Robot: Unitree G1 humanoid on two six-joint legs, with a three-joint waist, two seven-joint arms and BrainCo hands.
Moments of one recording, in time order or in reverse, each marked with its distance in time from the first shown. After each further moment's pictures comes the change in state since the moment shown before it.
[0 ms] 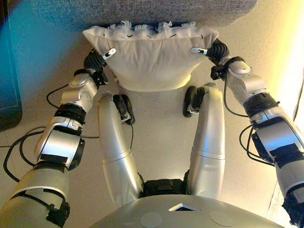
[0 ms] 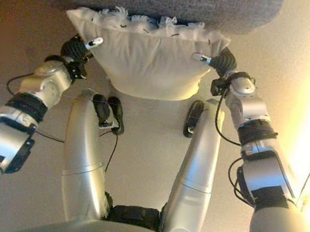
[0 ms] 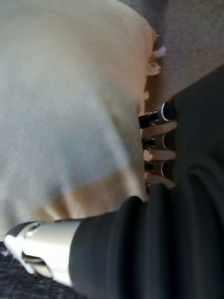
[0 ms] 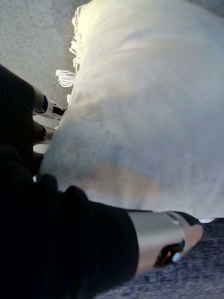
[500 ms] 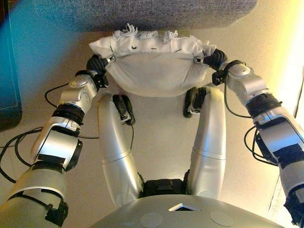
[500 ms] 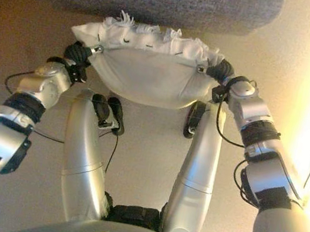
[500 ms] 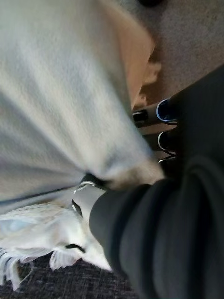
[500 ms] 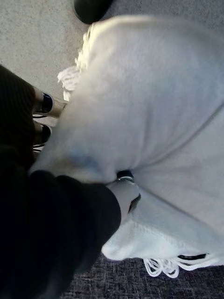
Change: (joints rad) left arm 0.003 0.013 -0.061 -0.002 0.002 0.003 -0.018; right arm 0.003 -0.001 0.048 0.001 -0.040 0.066 -0.015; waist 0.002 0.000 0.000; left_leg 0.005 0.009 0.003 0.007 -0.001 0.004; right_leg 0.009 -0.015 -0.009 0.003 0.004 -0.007
